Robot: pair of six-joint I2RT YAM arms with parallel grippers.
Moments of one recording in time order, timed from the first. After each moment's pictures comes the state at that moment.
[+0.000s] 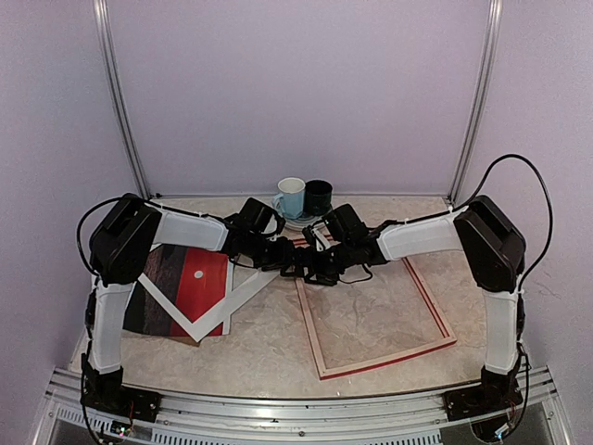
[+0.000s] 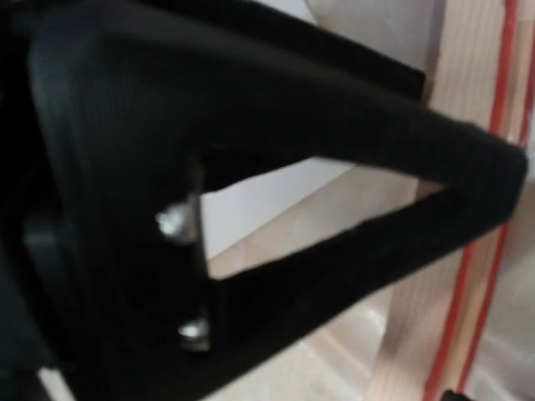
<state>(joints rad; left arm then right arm) -0.65 2.19 1.47 -0.10 0.28 -0.58 0.76 2.07 1.35 -0.04 -0.45 0.68</state>
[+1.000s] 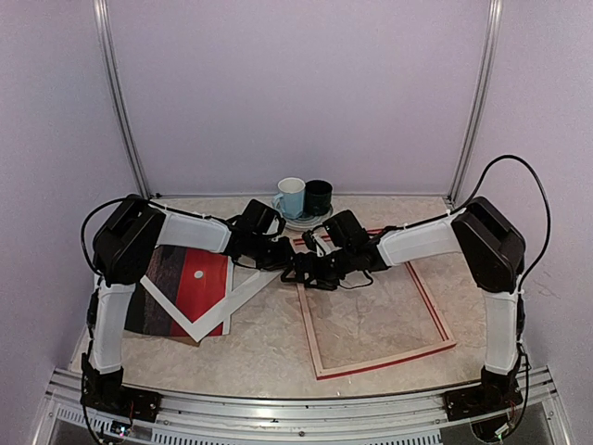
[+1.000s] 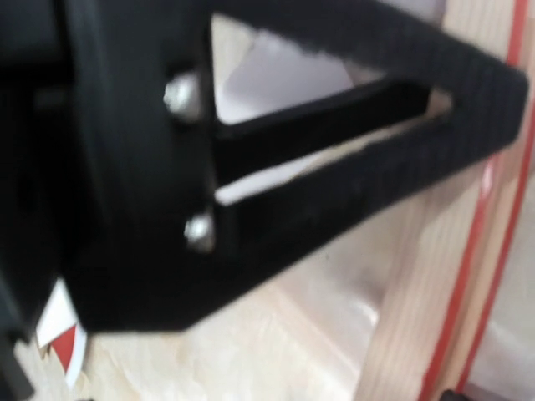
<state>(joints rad) -0.66 2.22 1.48 -0.08 0.26 -0.62 0.76 2.08 1.31 0.01 -0.46 0.68</state>
